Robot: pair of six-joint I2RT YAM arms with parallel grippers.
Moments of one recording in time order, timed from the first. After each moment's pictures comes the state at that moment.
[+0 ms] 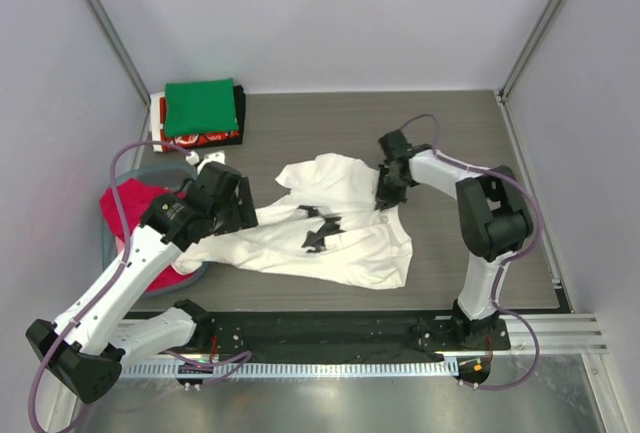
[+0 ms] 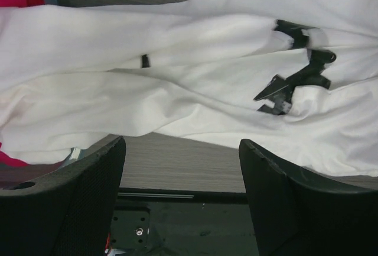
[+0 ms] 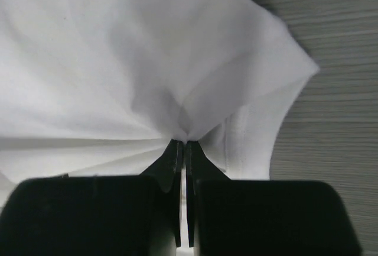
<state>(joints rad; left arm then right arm) -0.57 1.01 1.09 -1.04 -0.30 -0.68 0.43 1.91 1.27 -0.63 -0.03 0.55</state>
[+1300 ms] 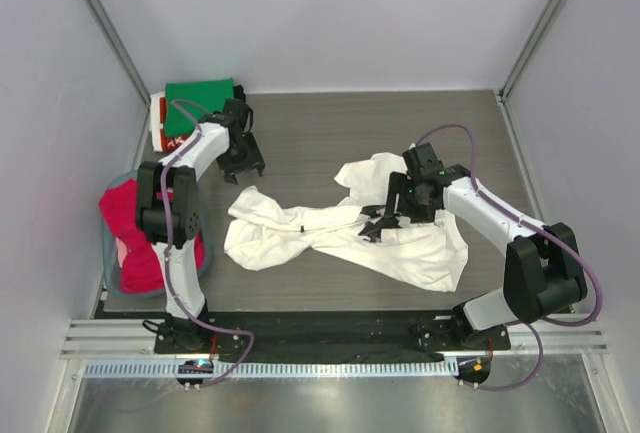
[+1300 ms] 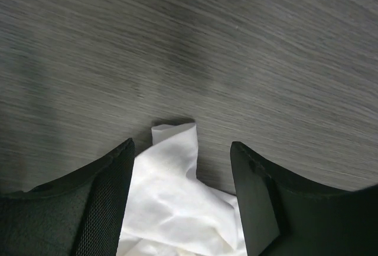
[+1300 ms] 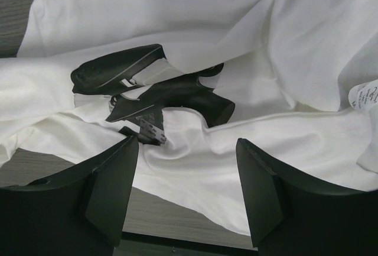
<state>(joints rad) -0.19 1.99 1.59 -0.82 -0.09 -0.58 0.36 1.45 0.98 -0.66 0.00 0.52</state>
